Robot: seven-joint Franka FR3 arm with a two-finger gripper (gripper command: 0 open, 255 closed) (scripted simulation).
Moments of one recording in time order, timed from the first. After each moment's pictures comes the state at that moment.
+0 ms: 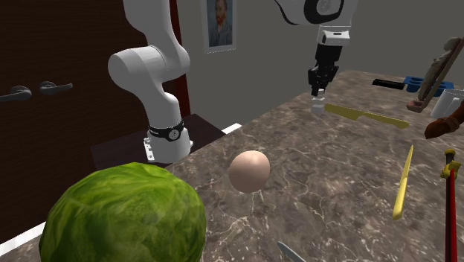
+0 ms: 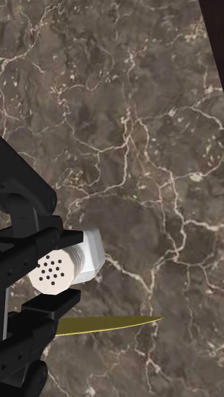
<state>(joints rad) 0.29 0.16 0.75 -2.05 -0.11 2.17 1.24</state>
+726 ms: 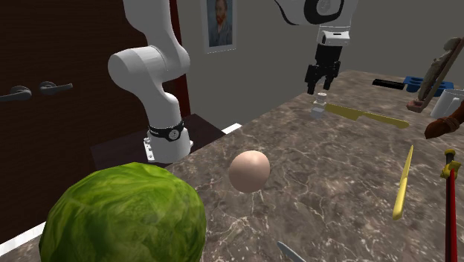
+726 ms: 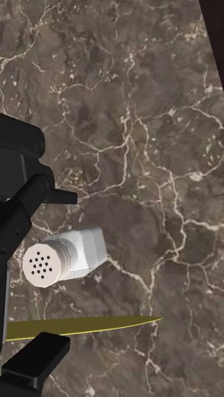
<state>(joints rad) 0.29 0.16 0.75 -2.05 -0.11 2.17 1.24</state>
